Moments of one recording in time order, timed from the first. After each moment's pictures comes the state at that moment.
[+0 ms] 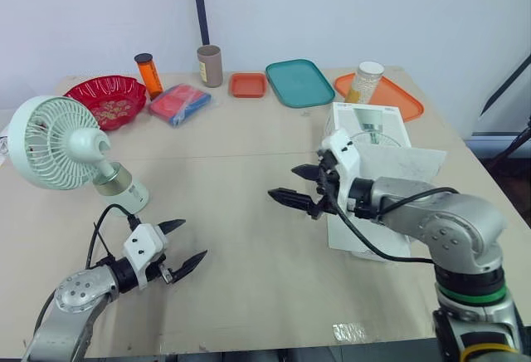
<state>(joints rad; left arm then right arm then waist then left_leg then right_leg) 0.19 0.57 0.06 -0.25 -0.27 0.02 -0.79 -0.58 -0.54 0.00 -0.48 0.82 1.24 0.32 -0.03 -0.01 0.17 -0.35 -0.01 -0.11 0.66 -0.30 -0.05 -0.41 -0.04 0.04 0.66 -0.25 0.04</state>
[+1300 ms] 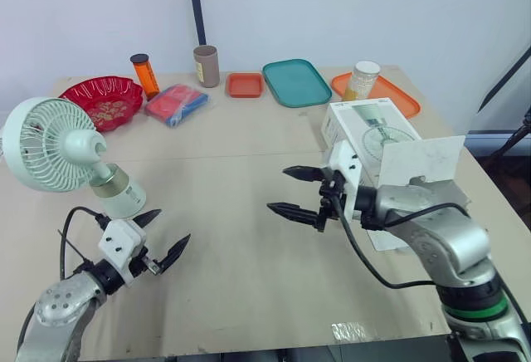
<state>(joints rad) 0.33 0.49 0.19 -0.38 -0.30 0.05 -0.62 -0.43 -0.60 0.14 -0.39 0.55 0.68 0.79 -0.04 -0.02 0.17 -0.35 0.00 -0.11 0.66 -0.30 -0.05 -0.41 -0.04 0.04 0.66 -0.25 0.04</state>
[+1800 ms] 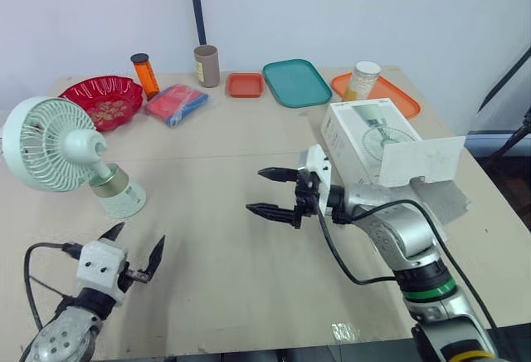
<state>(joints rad) 0.51 0.30 0.25 -0.51 -0.17 0.04 -0.34 -0.52 -0.44 0.21 -0.12 0.46 0.48 0.92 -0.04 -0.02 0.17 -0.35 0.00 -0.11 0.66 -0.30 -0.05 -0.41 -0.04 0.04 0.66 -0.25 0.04</state>
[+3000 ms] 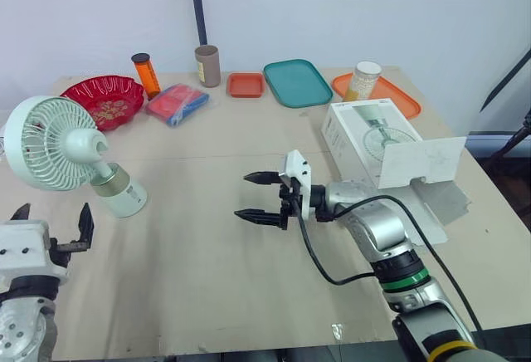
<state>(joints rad) 0.35 0.30 0.52 -0.57 -0.25 0.14 -0.17 -0.57 -0.35 0.27 0.01 0.33 0.39 1.02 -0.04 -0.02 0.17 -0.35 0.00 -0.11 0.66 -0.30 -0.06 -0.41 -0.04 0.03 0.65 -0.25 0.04</state>
